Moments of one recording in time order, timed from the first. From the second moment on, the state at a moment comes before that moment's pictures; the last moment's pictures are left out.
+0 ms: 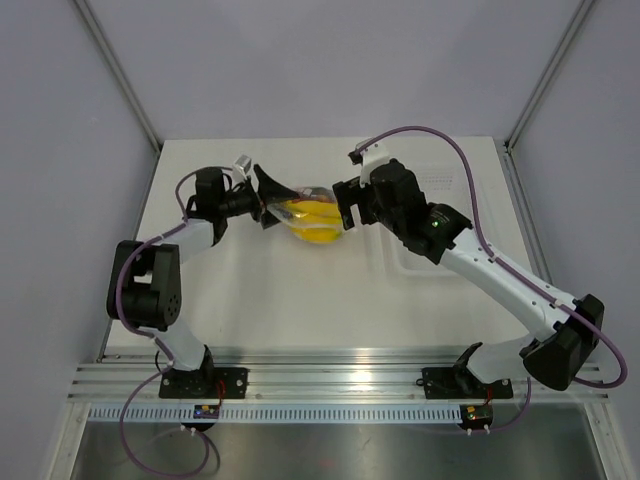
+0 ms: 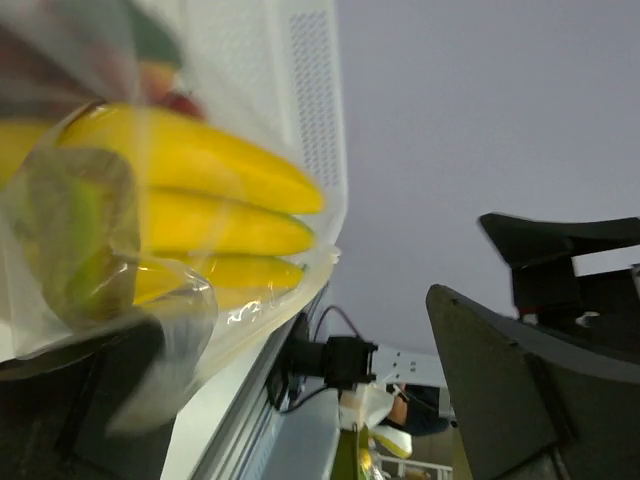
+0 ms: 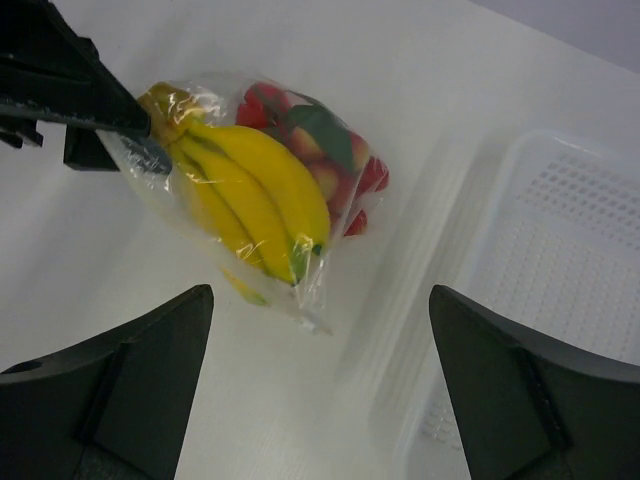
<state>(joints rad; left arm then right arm) -0.11 1.68 0.98 0.43 0.99 -1.15 0.76 1.36 1.37 -0.44 0.28 0.09</state>
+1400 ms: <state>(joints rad) -0.08 0.64 0.90 -0.77 0.28 -0.44 0.76 1.22 1.17 -0.97 0.62 0.76</state>
